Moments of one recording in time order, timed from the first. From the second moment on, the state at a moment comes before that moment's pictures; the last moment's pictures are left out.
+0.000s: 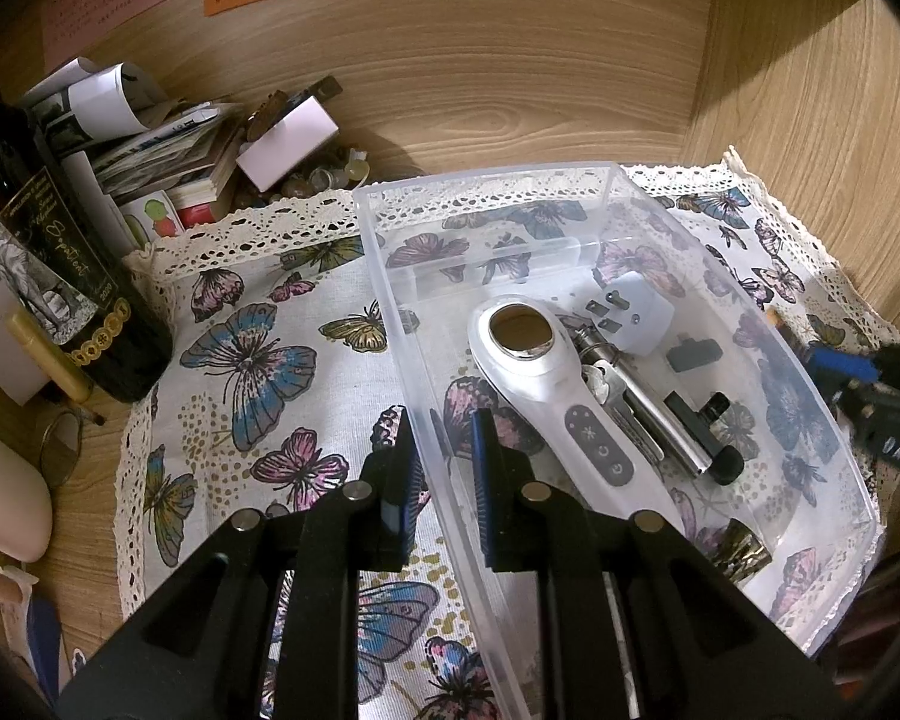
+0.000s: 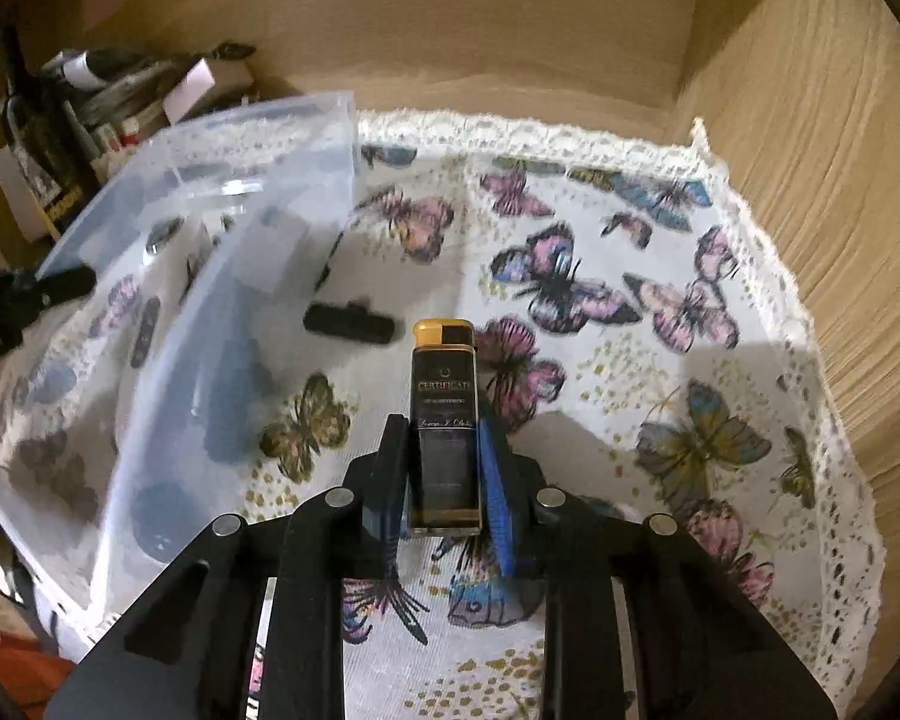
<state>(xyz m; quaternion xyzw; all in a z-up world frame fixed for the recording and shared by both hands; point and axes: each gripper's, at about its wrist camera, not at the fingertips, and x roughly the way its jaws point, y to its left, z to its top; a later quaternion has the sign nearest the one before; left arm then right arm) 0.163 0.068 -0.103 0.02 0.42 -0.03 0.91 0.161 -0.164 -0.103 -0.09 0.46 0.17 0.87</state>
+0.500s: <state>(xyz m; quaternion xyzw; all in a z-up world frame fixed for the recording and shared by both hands) 0.161 0.068 -0.103 0.02 0.42 -0.03 0.91 0.156 -0.129 -0.037 -0.10 0.37 0.23 0.90</state>
